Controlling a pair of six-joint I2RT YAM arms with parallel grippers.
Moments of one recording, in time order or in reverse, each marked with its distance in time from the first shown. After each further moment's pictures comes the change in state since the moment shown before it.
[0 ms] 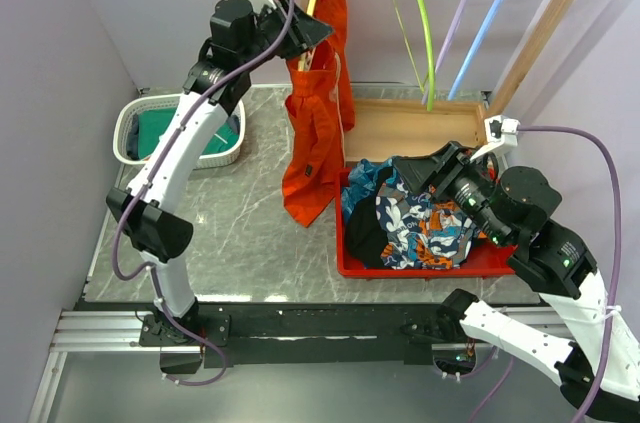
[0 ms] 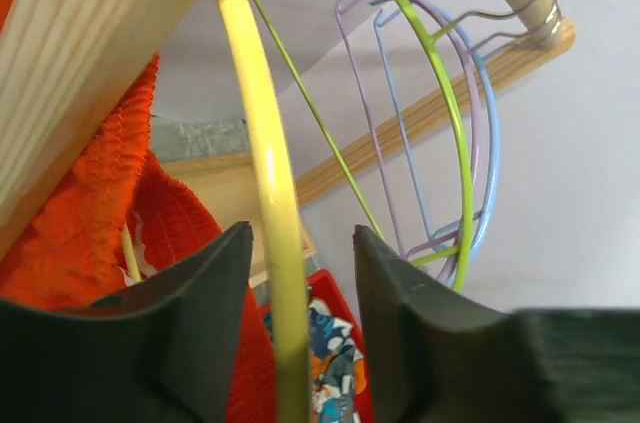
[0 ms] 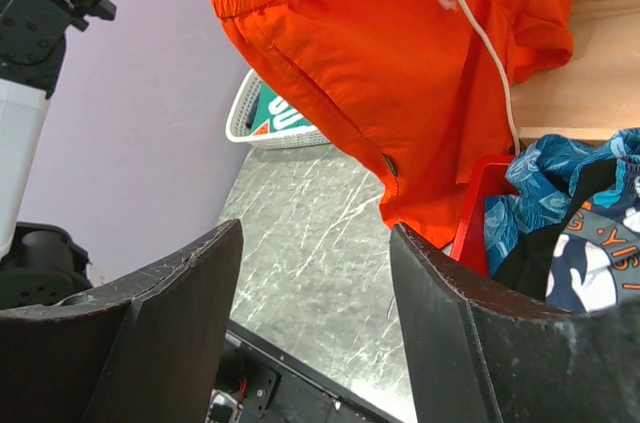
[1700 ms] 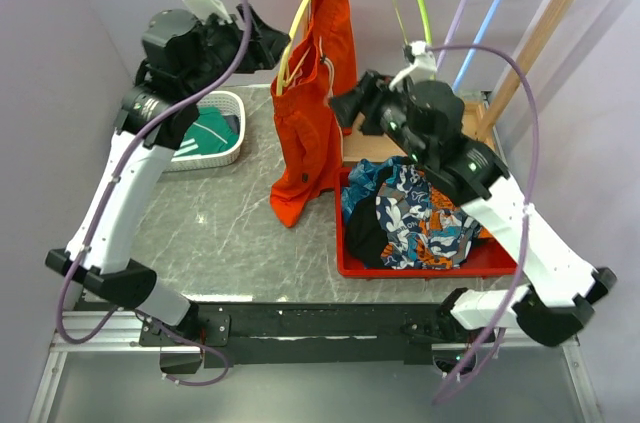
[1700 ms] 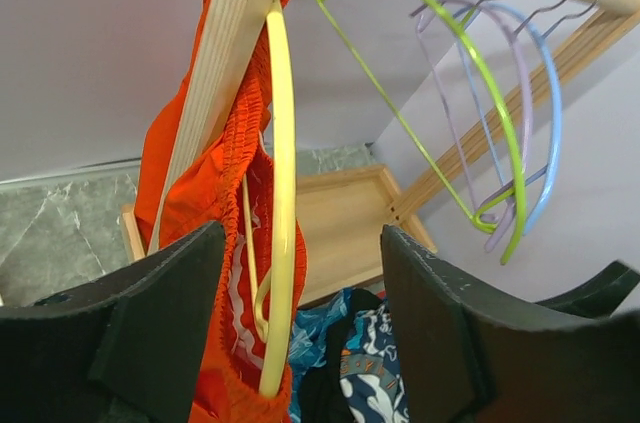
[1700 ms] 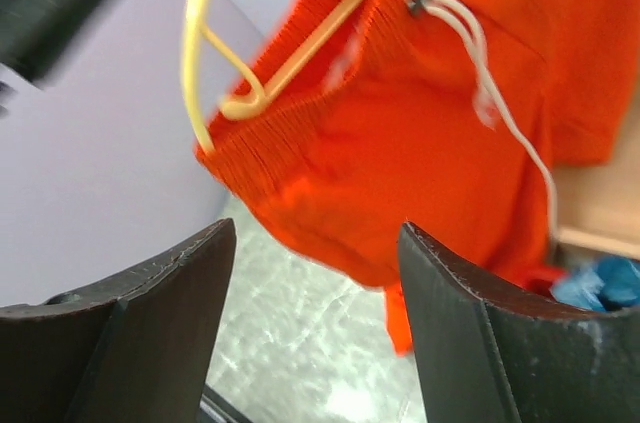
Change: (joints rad) left arm -0.008 -0.354 -0.135 -0.228 -0.214 0.336; right arm 0.000 0.509 0.309 0.180 -0.011 -0.088
